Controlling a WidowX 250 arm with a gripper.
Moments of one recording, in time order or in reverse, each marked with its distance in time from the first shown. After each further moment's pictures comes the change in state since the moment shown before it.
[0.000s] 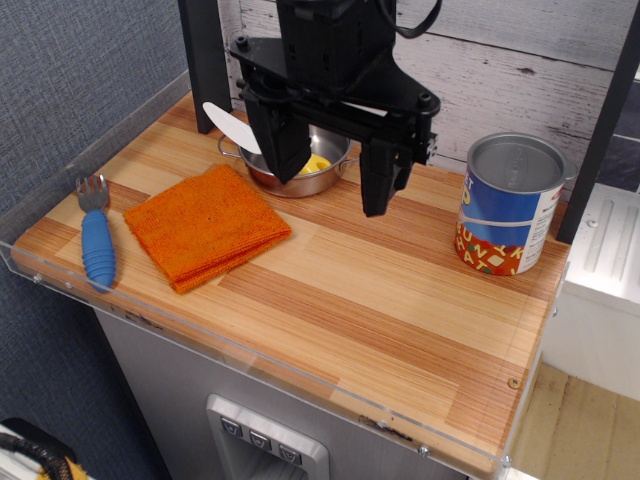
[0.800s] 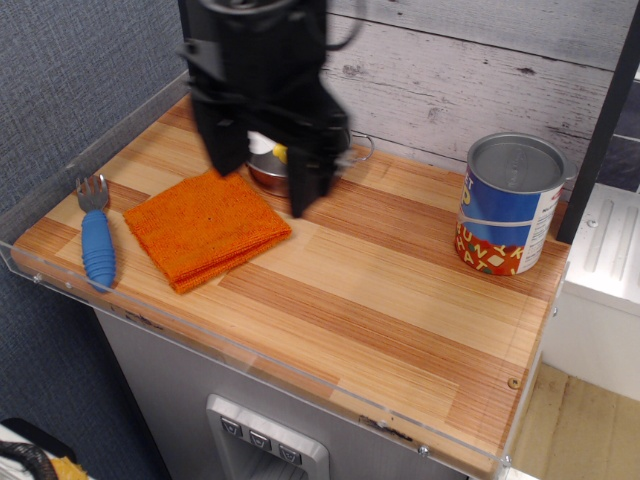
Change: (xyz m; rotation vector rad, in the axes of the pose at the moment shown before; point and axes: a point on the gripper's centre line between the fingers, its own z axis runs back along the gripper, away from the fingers) arm -0.009 0.050 -0.013 0.062 0.045 -0.122
